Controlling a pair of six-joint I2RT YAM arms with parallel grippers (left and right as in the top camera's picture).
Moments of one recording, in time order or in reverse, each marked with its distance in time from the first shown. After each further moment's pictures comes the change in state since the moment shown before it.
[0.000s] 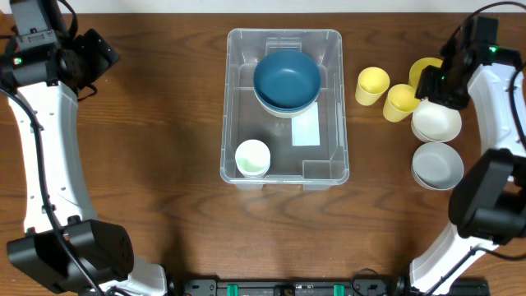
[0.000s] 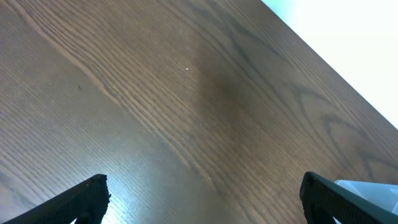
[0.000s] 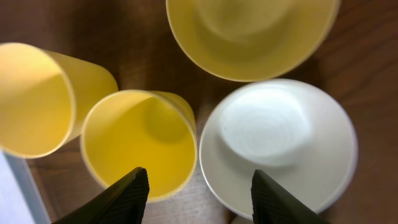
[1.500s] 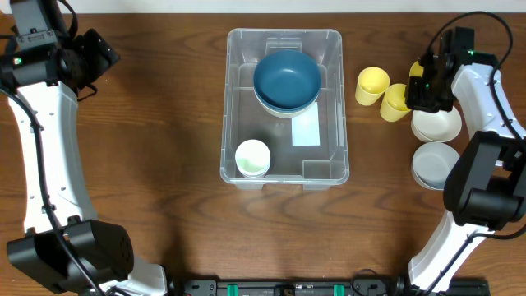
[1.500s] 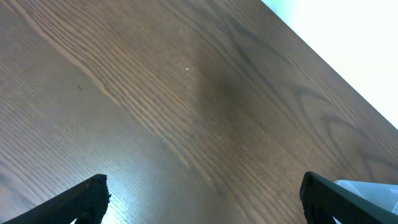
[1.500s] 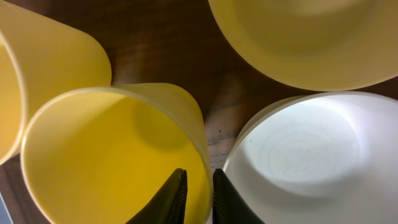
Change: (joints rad) left arm 0.000 0.000 0.000 0.000 0.000 0.000; right arm 0.030 0.085 -0.034 0.039 -0.022 -0.095
